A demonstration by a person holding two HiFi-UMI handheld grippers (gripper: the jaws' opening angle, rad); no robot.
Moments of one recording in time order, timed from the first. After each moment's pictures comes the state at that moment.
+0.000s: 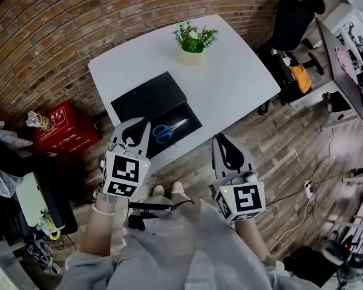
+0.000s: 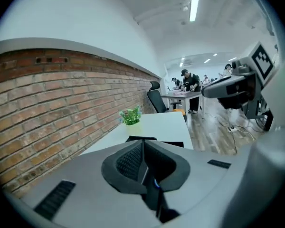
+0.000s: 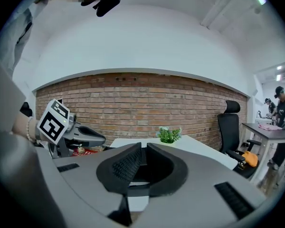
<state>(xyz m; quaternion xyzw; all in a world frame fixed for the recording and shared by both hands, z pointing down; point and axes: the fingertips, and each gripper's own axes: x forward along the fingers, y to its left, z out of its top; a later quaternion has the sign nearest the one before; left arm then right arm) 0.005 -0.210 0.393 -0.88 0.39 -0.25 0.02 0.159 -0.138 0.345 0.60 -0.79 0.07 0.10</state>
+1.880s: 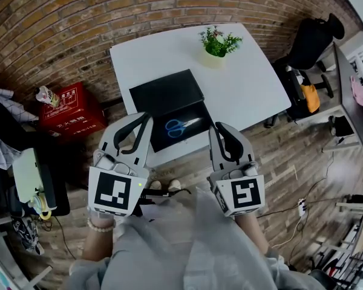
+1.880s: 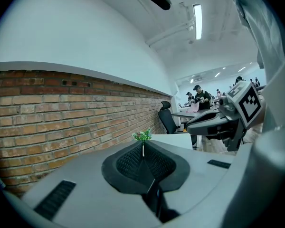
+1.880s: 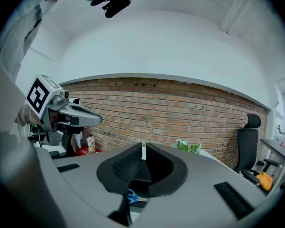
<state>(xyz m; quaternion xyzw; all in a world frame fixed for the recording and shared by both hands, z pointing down) -0.040 -0.163 0.285 -0.88 0.46 -0.12 0.04 0.092 -0.154 0.314 0.52 -0.84 0.00 0.11</state>
